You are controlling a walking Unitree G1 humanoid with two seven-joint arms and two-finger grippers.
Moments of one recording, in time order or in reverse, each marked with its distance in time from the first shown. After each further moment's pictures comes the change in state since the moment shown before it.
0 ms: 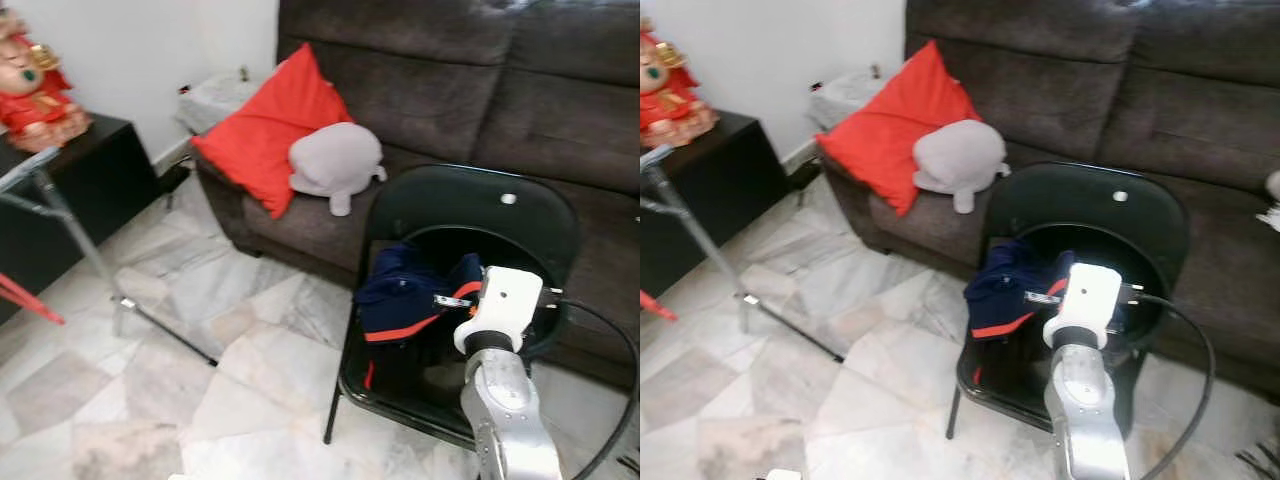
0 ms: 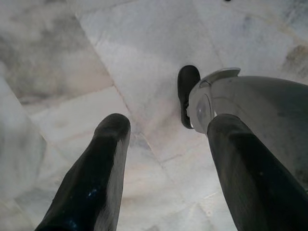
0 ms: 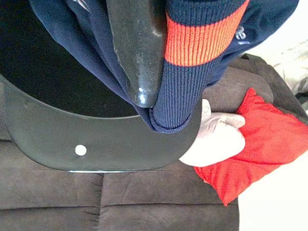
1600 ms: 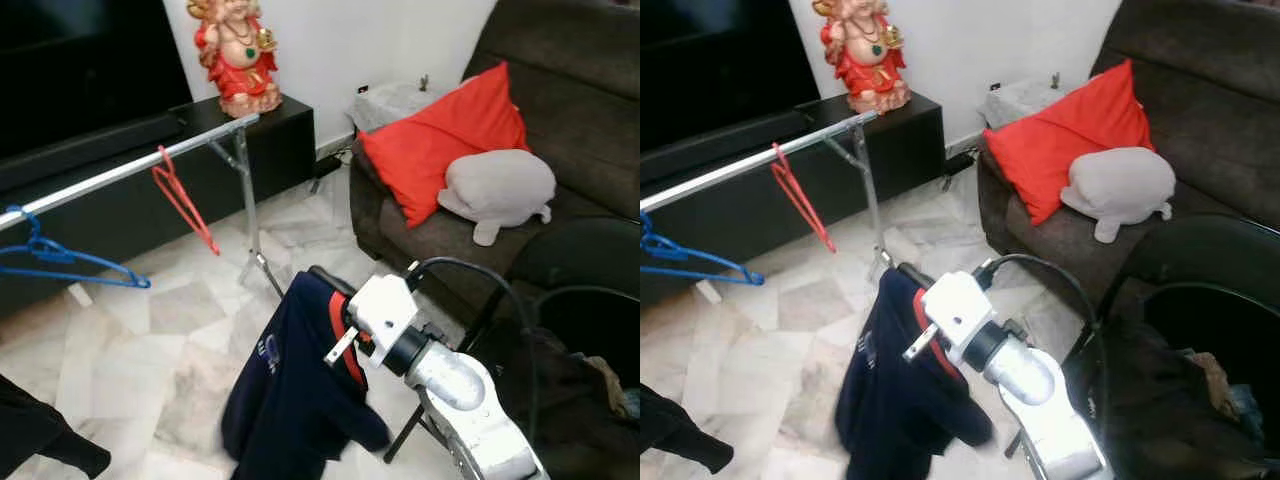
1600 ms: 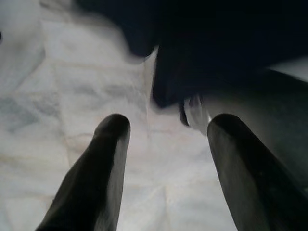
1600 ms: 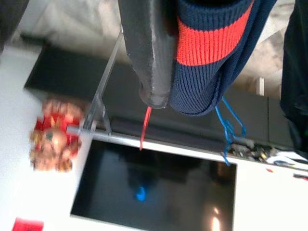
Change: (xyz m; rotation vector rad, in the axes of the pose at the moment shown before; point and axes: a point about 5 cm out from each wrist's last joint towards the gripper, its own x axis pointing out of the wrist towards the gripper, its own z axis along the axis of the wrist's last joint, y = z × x) left arm 0.001 -0.002 0.001 -0.004 0.001 0.008; right arm -0.037 0.100 0.031 -0.180 -0.222 0.950
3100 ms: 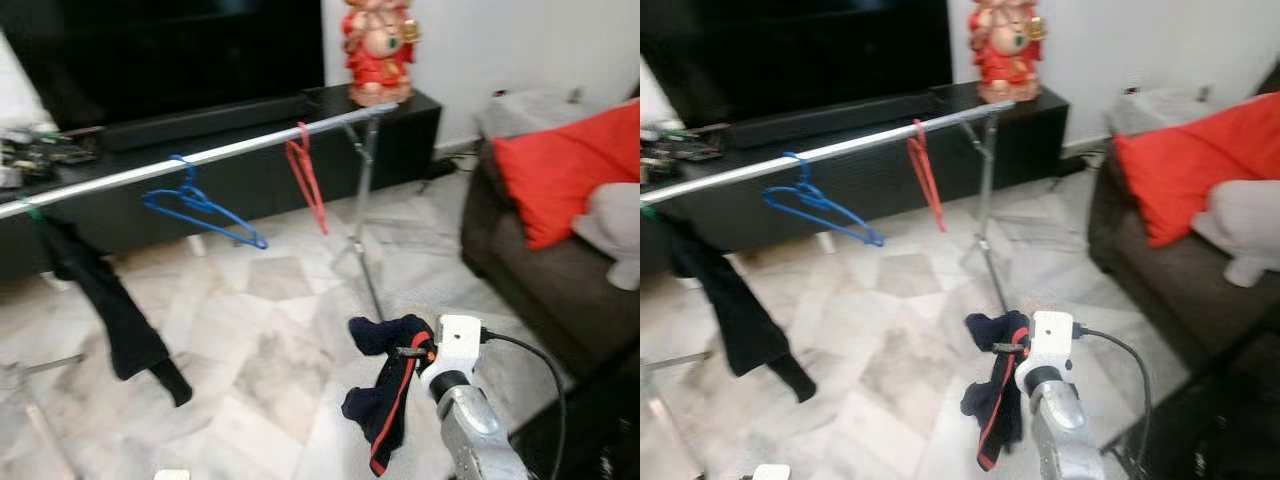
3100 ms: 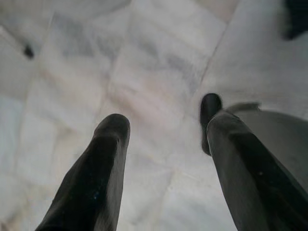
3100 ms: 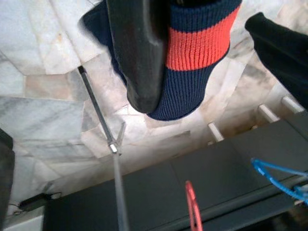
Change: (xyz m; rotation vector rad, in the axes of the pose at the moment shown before) left arm -0.003 0.006 -0.005 -0.108 -0.033 0.104; right arm -0.065 -0.045 -0.131 0.437 0.384 -0.630
